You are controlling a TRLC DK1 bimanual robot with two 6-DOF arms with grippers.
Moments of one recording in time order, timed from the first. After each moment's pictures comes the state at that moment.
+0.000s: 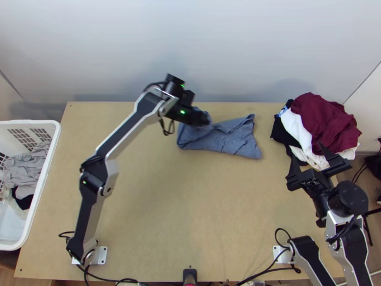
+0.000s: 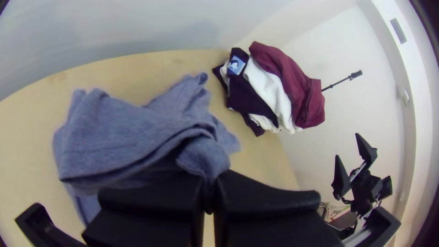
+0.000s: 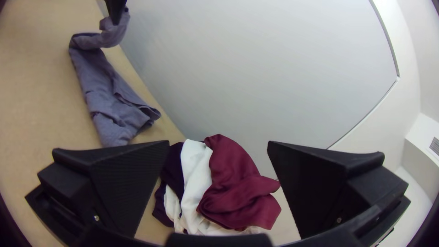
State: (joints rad) left arm -0.55 2.25 2.32 -0.82 0.59 -0.33; right arm 0.18 0.48 0.62 -0.24 0.19 -0.89
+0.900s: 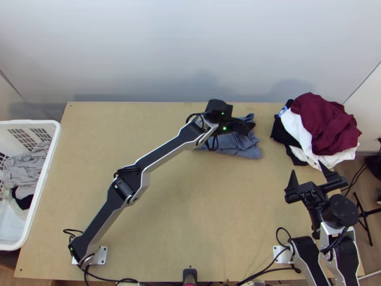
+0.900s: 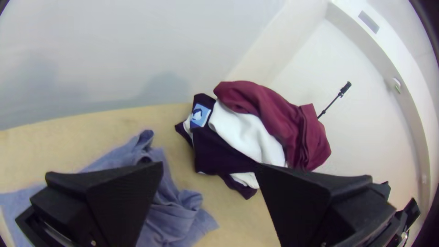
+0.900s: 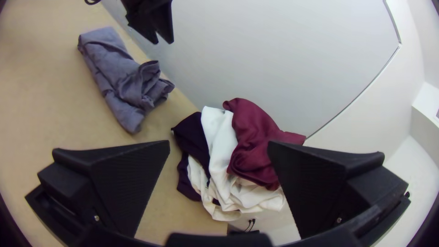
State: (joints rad) left arm -0.79 2.45 2.37 -0.18 0.27 -0.51; right arm 0.14 0.29 0.46 -0.35 0.22 -0.78
